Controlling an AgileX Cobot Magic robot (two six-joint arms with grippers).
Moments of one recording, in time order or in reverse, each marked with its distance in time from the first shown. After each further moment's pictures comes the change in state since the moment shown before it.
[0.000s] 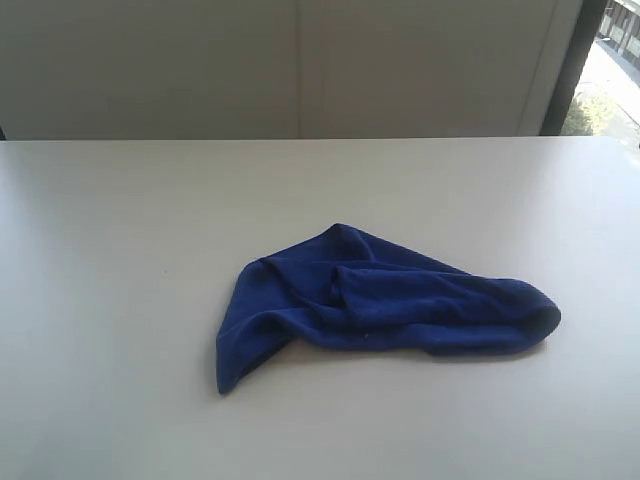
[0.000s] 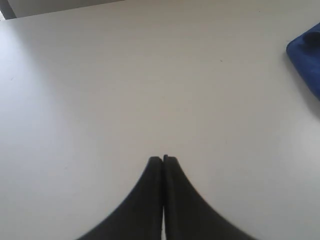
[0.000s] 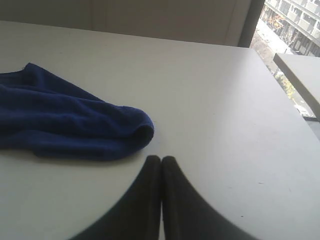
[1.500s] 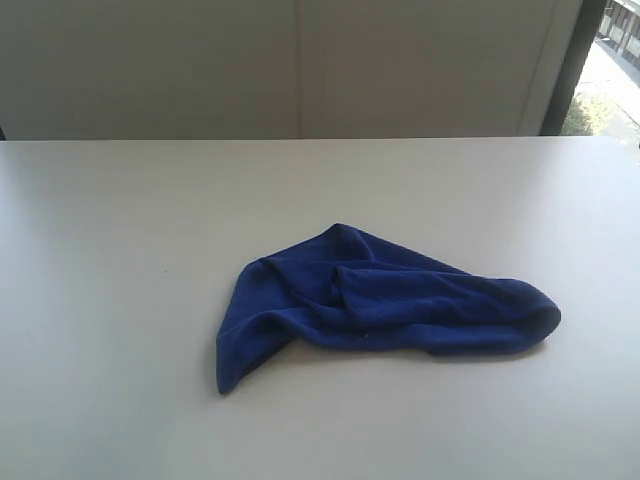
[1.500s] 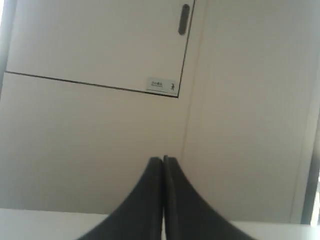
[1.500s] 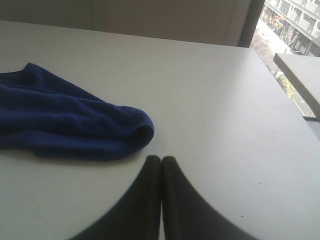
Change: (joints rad) left arm 0.000 0.036 -0.062 0.244 -0.710 -0.521; right arm 0.000 0.000 0.000 0.000 0.000 0.000
